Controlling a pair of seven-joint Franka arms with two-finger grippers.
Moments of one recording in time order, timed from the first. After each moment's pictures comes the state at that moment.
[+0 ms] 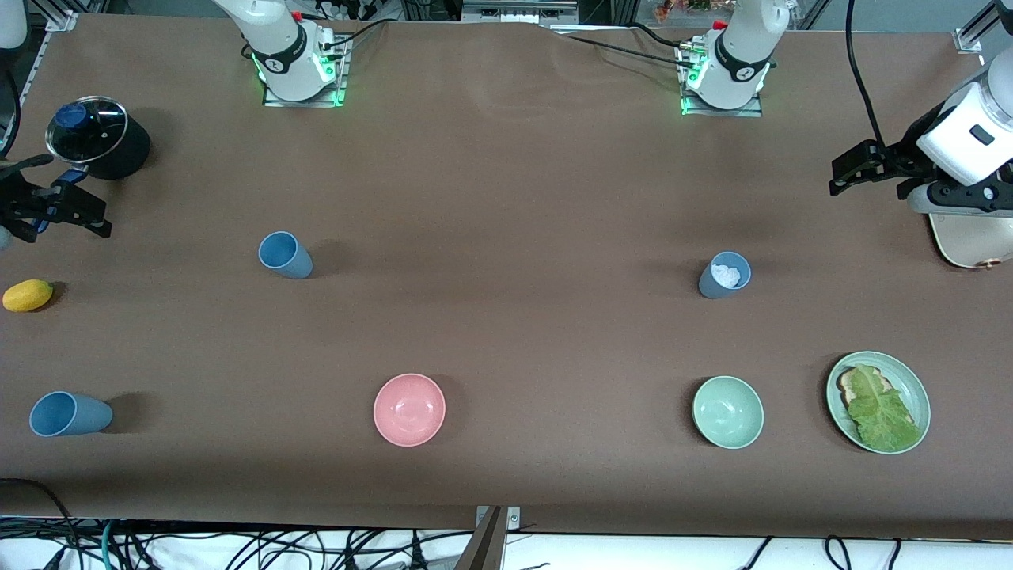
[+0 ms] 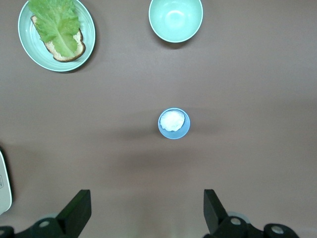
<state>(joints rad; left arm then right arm) 0.01 -0.02 -0.06 -1.64 -0.03 1.54 -0.02 -0.05 0.12 0.00 -1.51 -0.03 1.67 -0.15</state>
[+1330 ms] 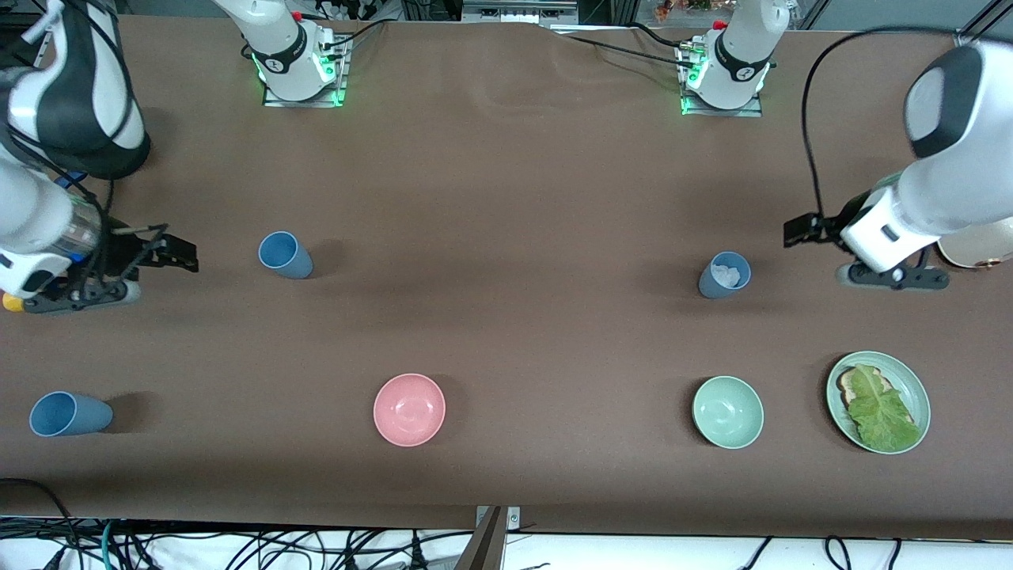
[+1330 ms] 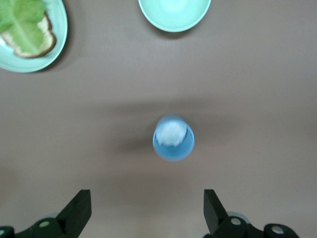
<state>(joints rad) 0.00 0.17 -0.06 -1.76 -0.03 1.78 -0.01 -0.03 0.23 0.04 -1.72 -0.01 1.90 -0.15</state>
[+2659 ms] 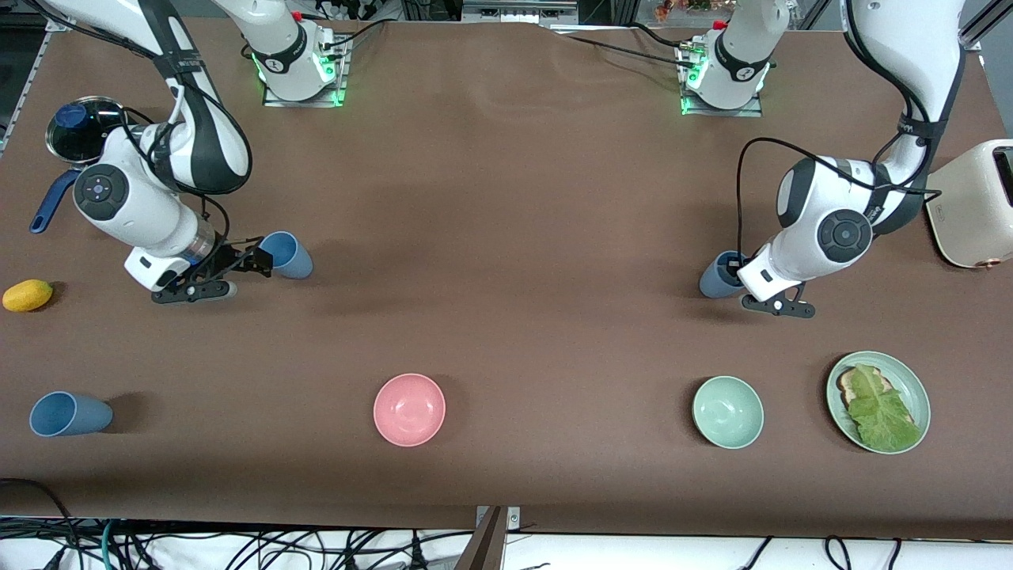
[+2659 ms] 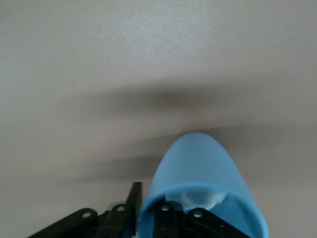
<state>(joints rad) 0.02 0.36 -0.11 -2.11 0.10 2.27 -0.01 0.01 0.24 0.04 -2.17 -0.01 2.40 -0.08</state>
